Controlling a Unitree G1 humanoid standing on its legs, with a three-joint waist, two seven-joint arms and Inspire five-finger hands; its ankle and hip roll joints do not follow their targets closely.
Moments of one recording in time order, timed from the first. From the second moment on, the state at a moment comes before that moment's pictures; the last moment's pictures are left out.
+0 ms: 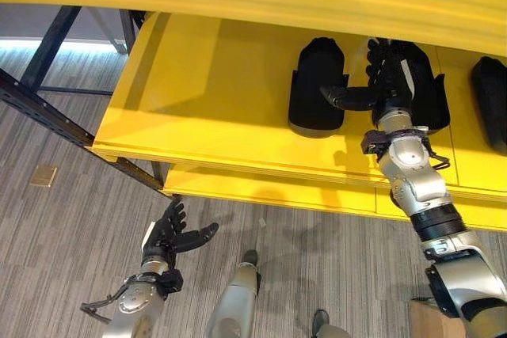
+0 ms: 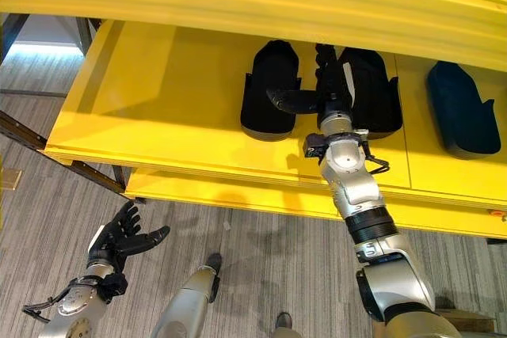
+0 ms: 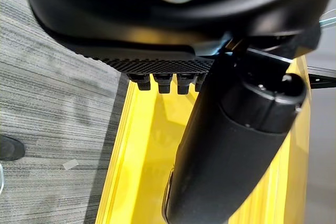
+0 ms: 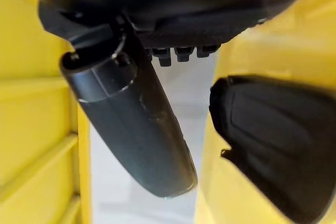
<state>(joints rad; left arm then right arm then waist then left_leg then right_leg) 0.21 0.46 -0.05 0.12 -0.55 -0.01 0.13 -0.74 -0.45 0.21 0.38 0.50 -0.06 -0.27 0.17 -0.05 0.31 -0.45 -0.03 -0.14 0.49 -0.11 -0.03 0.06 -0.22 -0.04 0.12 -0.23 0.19</state>
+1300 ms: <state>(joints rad) 0.21 0.46 -0.05 0.11 -0.54 -0.01 0.15 -0.77 -0.52 0.18 0.47 0.38 -0.06 -0.34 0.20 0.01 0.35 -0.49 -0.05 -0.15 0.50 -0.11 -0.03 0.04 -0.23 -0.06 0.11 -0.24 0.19</state>
